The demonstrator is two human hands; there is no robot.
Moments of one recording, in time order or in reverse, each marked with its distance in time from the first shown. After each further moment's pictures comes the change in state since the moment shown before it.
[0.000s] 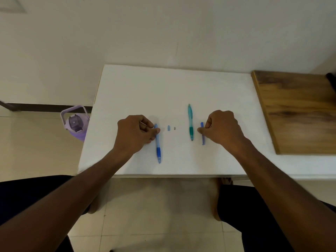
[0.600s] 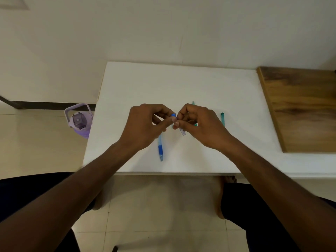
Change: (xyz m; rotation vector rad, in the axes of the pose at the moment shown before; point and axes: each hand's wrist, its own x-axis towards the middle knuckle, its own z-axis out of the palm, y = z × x) left_hand -0.006 0.034 -0.007 0.076 -0.085 0.407; right_hand -0.032 -0.051 0.000 0.565 -0.068 -0.449
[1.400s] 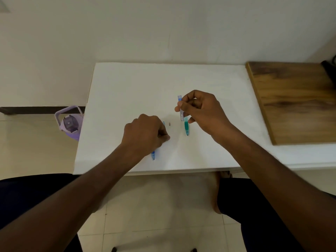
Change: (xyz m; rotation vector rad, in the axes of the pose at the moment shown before) left_hand 0.000 0.009 0.029 0.639 -0.249 -0.181; right_hand 0.004 0.003 -0.026 0.353 0.180 0.200
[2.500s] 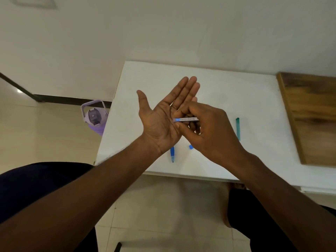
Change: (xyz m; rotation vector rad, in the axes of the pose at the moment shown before) left_hand 0.000 0.007 -0.027 -2.508 -0.164 0.225; right_hand -0.040 -0.041 0.045 -0.420 -0.067 -0.562
